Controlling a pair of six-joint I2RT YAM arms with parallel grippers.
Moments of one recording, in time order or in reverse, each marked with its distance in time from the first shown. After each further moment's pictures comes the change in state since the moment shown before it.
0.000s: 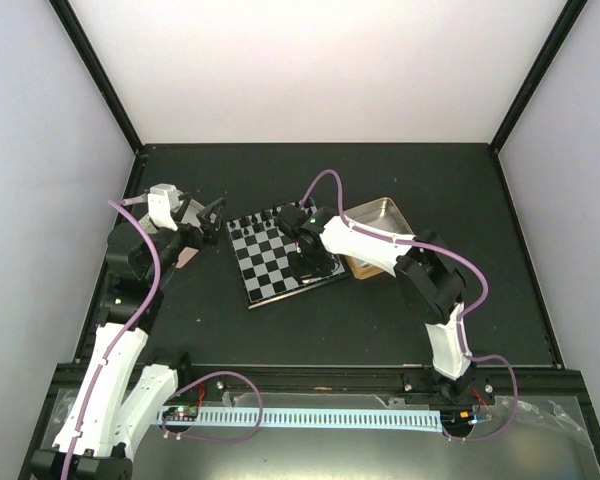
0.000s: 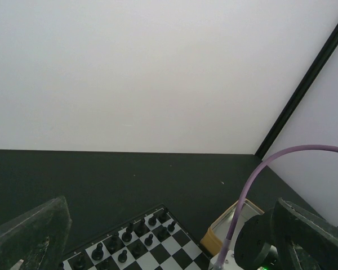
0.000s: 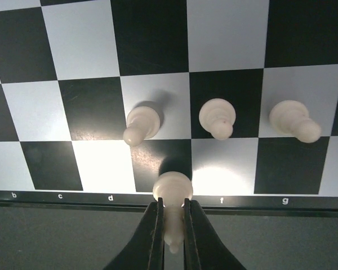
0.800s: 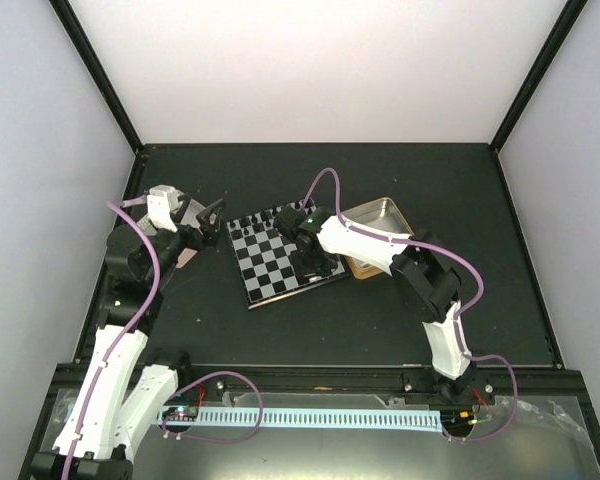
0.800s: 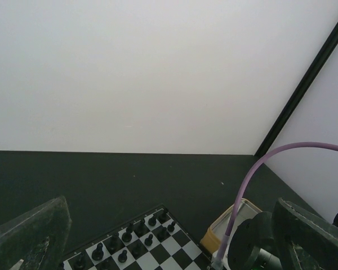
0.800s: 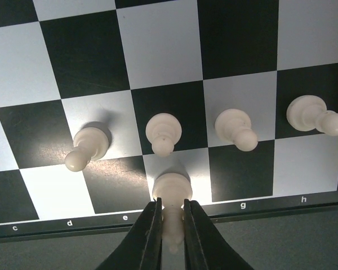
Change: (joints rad) left arm 0.000 -0.014 -0.006 -0.002 0.000 0.001; right arm 0.004 0.031 0.025 -0.043 0.117 0.056
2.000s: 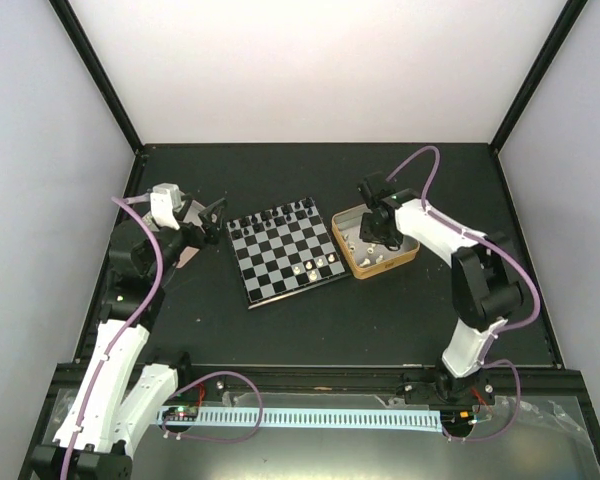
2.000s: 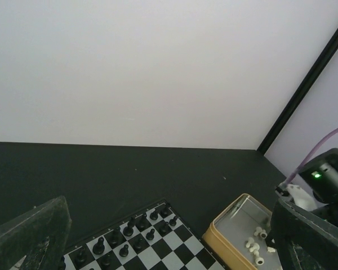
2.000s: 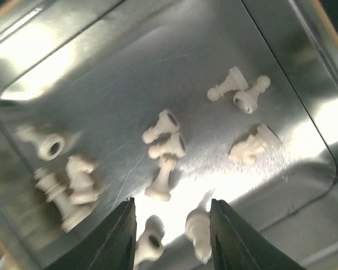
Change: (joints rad) left arm 0.000 0.030 -0.001 0.005 0.000 -0.001; right arm -0.409 -0.305 -0.311 0.227 0.107 -0.040
